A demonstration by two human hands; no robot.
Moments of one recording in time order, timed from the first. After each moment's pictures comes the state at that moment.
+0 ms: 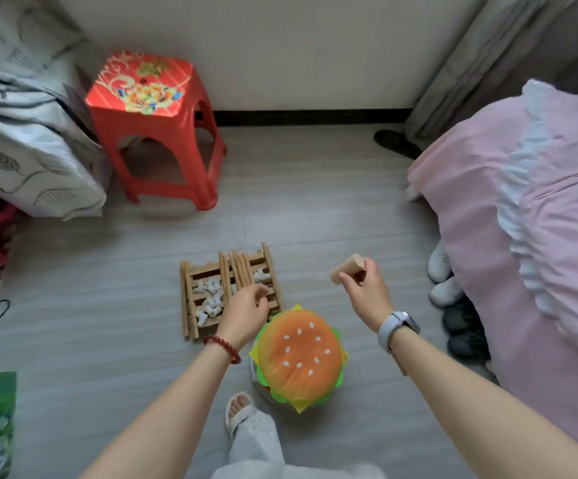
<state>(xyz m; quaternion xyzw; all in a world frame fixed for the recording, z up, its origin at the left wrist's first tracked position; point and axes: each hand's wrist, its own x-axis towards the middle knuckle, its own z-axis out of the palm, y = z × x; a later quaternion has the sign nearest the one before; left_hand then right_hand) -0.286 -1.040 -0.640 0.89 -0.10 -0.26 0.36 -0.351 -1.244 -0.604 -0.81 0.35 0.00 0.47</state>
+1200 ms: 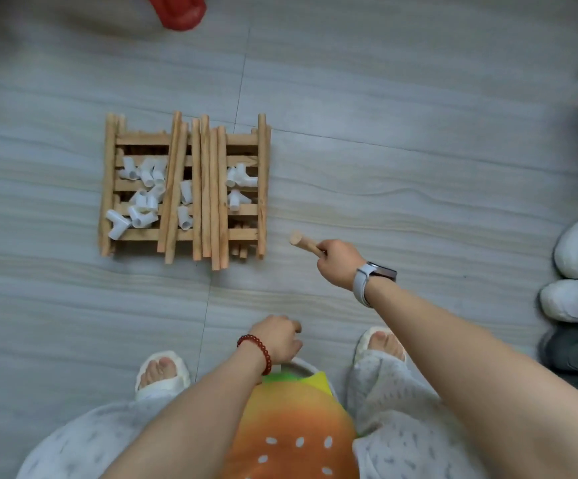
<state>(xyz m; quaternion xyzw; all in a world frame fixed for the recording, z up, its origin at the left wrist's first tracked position) -0.363 -1.209 -1.130 0.80 -0.16 -0.58 0.10 -0.271 -1.361 -1.103 -0.85 0.12 0.44 0.27</state>
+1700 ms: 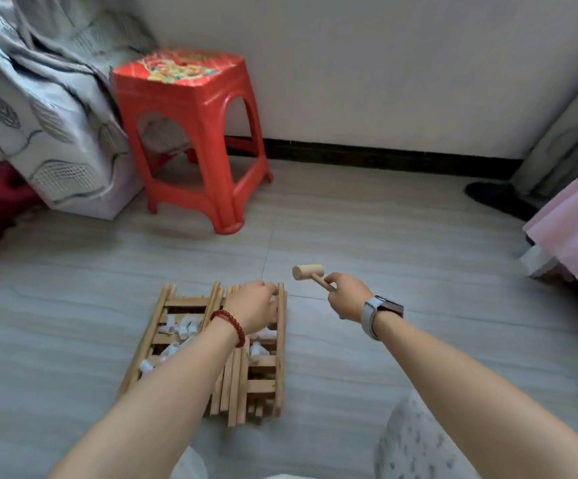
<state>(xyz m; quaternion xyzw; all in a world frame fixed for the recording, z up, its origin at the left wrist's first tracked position) -0.154 -1.164 -1.013 0.97 -0.14 -0.18 0.13 -0.162 -1.354 -0.996 -0.93 0.07 0.22 0.27</state>
